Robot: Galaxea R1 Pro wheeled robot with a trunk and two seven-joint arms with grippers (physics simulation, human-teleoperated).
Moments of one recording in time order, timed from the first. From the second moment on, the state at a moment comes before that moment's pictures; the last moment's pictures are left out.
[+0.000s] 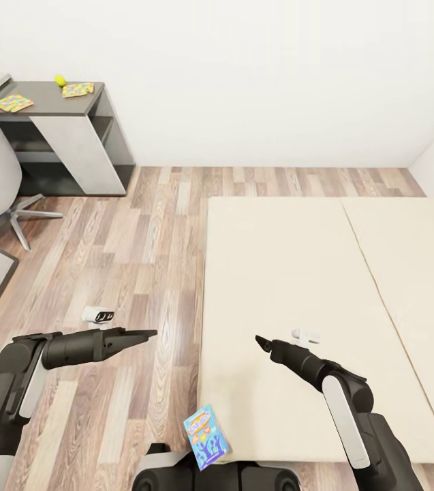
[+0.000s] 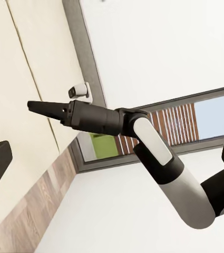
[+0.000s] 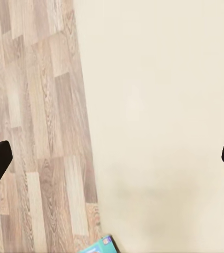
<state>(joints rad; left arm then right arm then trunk) -0.50 0.22 0.16 -1.43 0.19 1.03 -1.57 -0.33 0.02 -0.01 -1.52 -0.44 0.72 0.10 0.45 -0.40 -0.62</state>
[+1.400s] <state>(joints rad) -0.50 0.22 0.15 -1.43 0.19 1.03 -1.57 -0.33 0.02 -0.01 -1.51 -0.44 0.72 0.10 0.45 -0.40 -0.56</state>
